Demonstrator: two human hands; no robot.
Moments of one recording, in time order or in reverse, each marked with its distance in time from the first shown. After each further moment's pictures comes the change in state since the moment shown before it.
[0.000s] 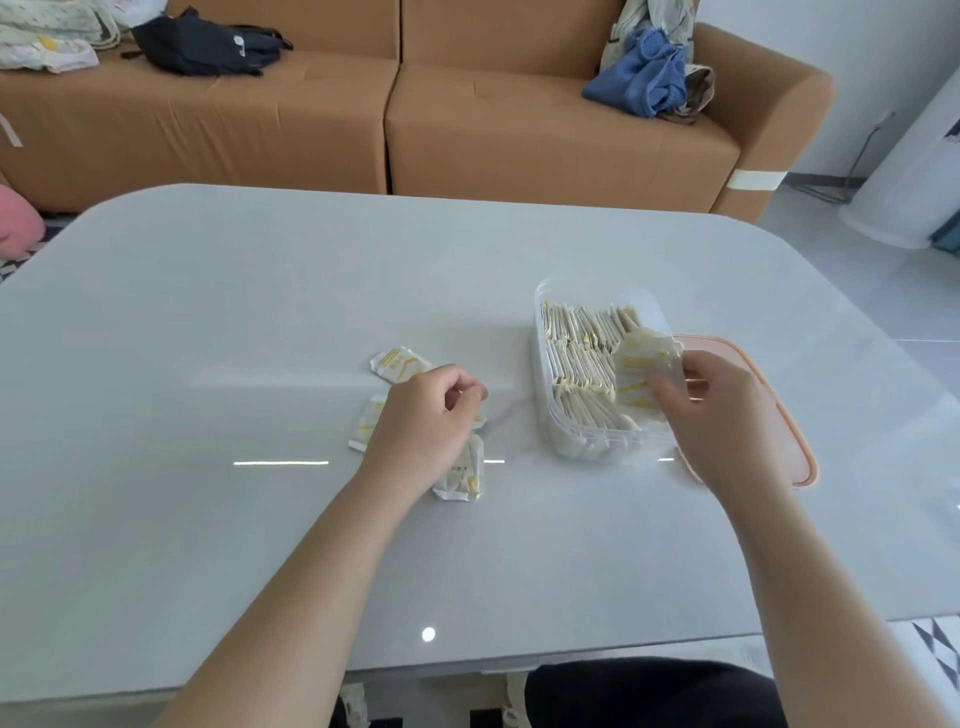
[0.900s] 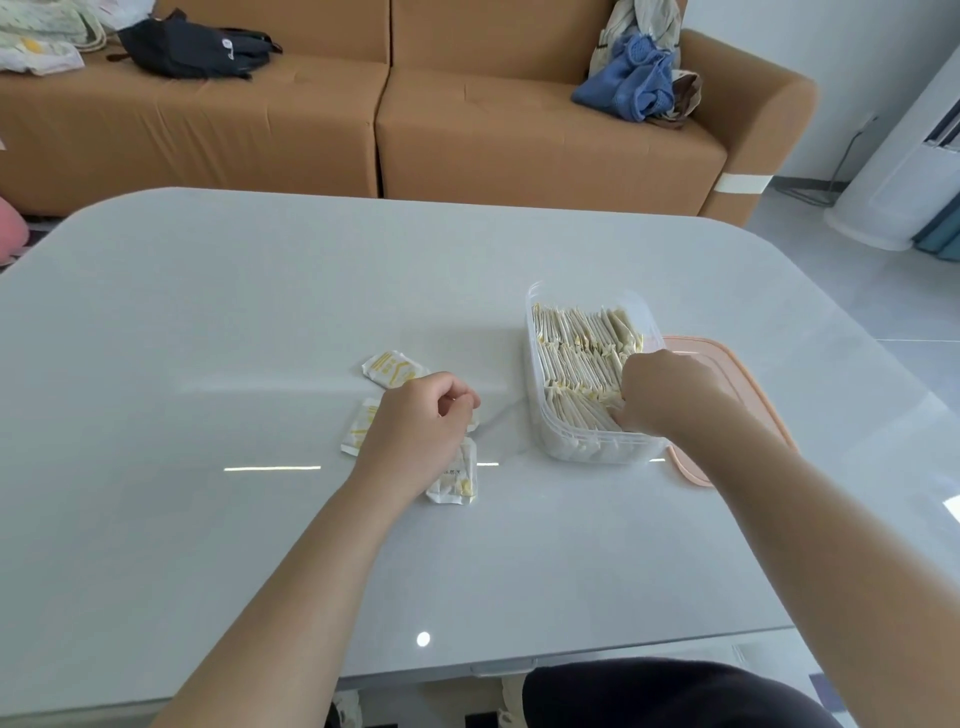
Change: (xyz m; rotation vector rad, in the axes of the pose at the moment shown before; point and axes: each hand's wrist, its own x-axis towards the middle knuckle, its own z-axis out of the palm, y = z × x) left_hand 0.001 0.000 0.001 0.024 -0.034 -0.031; right_hand 0.049 -0.015 0.024 -0.994 -0.507 -0.092
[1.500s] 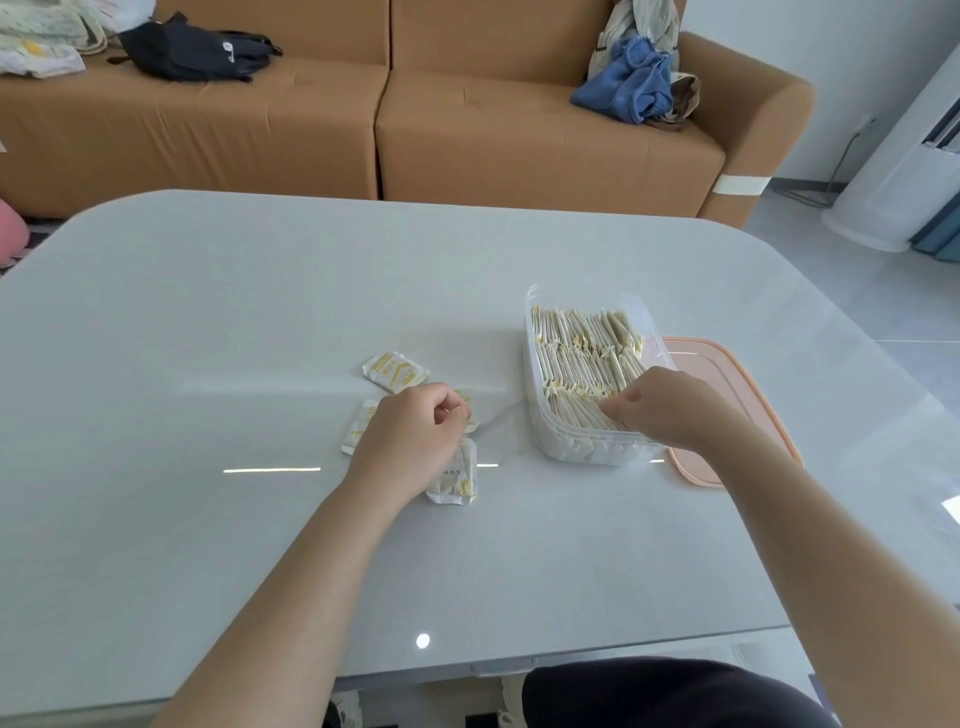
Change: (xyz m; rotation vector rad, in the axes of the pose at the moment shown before) left_hand 0.001 -0.010 -0.002 0.077 -0.038 -0.050; right_hand -0.010 0.014 0.011 0.469 -0.088 -0.013
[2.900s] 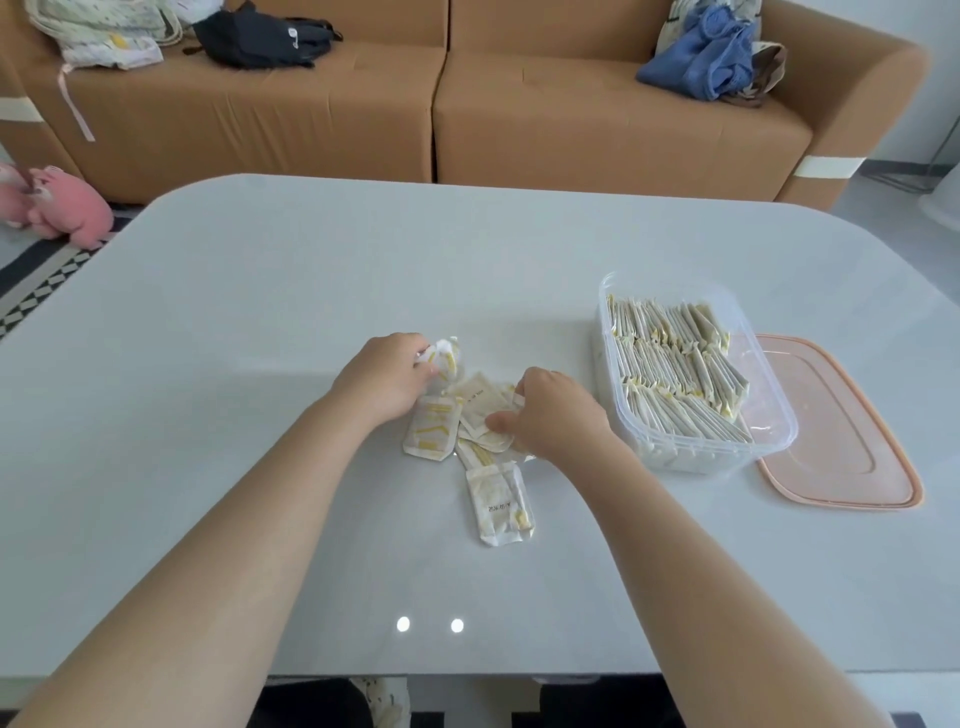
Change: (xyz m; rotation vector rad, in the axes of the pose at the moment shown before) left_hand 0.071 -0.063 -0.063 0.413 -0.006 0.019; right_hand 0.003 -0.146 0.069 0.144 -0.054 -0.164
